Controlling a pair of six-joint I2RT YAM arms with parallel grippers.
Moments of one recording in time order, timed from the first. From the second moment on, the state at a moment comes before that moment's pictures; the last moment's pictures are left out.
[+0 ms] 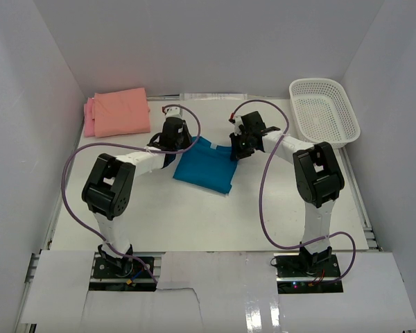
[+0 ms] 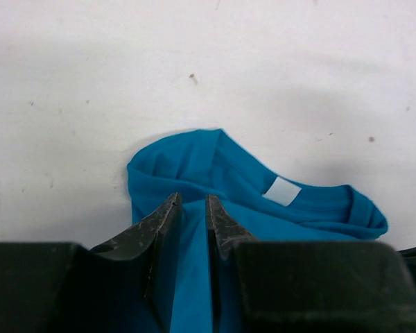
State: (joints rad) left arm -0.44 1.86 1.14 0.22 -0.18 -0.46; right arm 0.44 2.00 1.39 -0.34 -0.30 0.08
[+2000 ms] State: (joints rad) left arm -0.44 1.65 0.99 0.38 -0.10 -0.40; right arm 0.42 1.87 1.11 0.07 -0.94 0.45
